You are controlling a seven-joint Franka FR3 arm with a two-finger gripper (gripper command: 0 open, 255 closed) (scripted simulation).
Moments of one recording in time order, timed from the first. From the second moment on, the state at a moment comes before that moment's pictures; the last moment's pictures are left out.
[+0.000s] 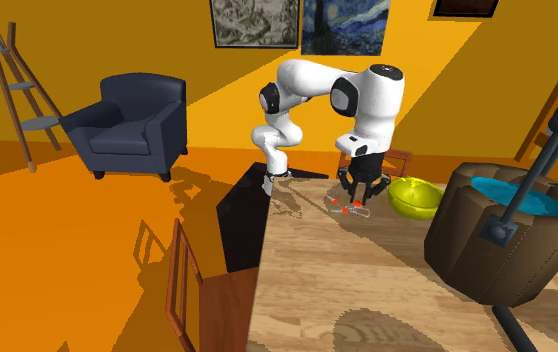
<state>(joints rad) 0.36 0.41 0.48 -1.16 -0.18 1.52 0.79</state>
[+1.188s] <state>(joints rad) 0.67 0.45 0.58 -1.11 -0.23 1.49 1.17</state>
